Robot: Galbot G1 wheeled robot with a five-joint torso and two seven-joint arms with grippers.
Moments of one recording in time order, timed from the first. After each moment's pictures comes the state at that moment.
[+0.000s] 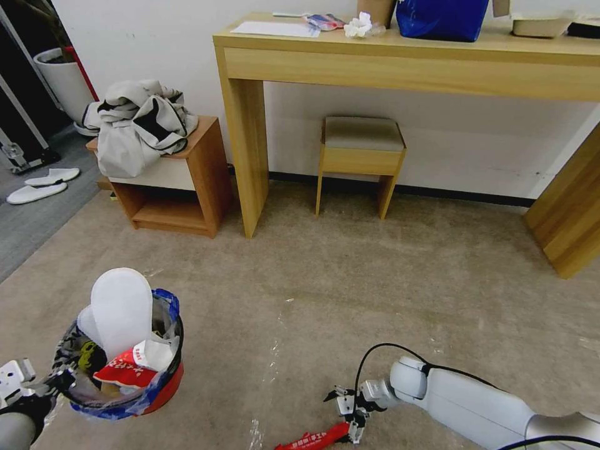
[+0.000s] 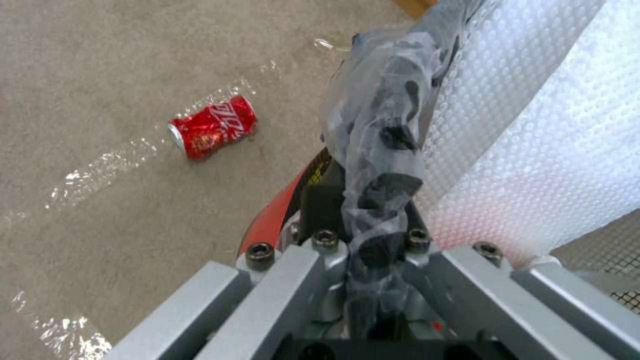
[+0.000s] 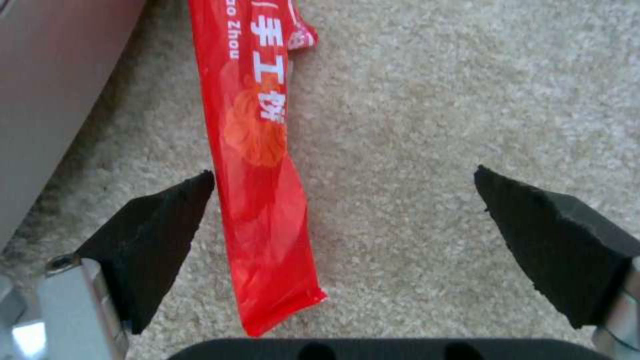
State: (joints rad) left arm 1.73 -1.39 -1.21 -2.24 -0.99 0.73 -0.26; right arm -0.60 0.95 -0.78 1.10 0.05 0.18 -0.73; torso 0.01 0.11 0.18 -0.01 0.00
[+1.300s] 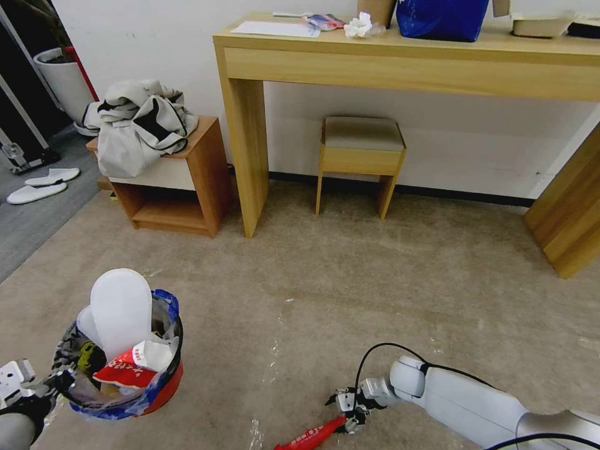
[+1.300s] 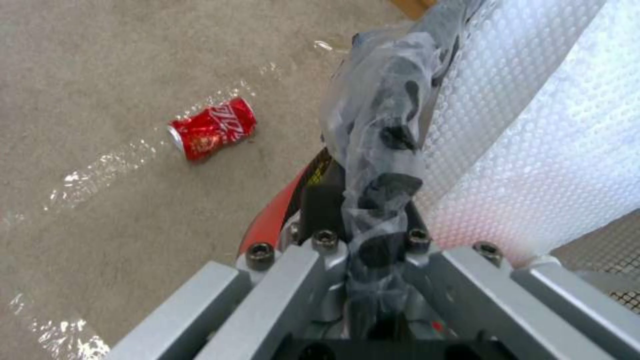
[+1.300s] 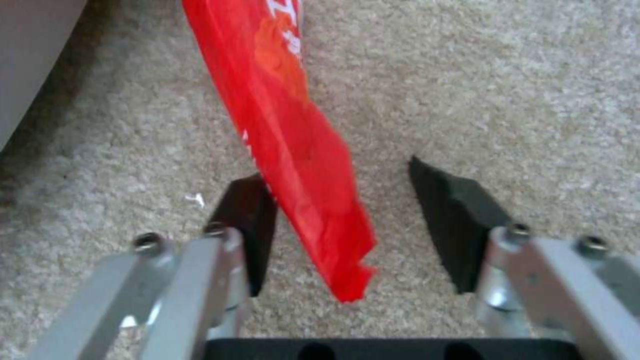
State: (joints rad) left arm 1.73 -1.39 -1.21 -2.24 -0.98 0.72 -0.26; right arm -0.60 0.98 -0.78 1.04 0.05 0.20 -0.72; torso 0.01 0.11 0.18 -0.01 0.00
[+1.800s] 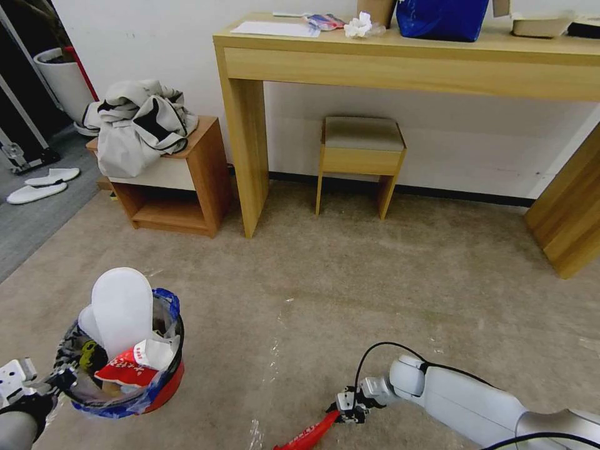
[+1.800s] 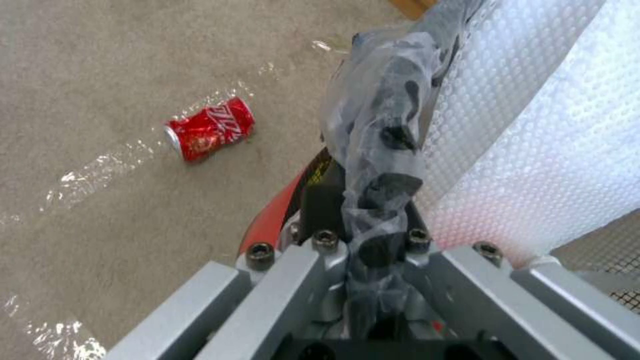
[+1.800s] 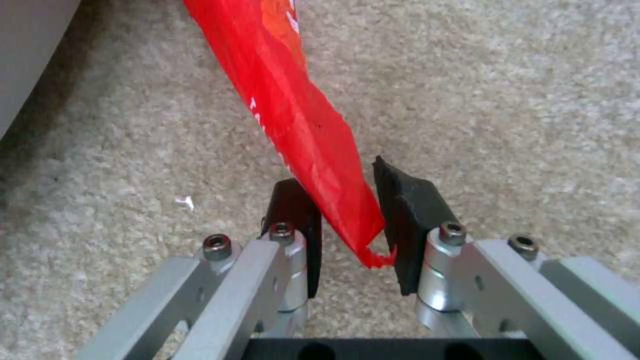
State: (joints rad) left arm 1.72 -1.39 -1.21 -2.24 -0.98 0.72 -0.26; right arm -0.59 0.98 -0.78 1.04 0.05 0.20 -0.72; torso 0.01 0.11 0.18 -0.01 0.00
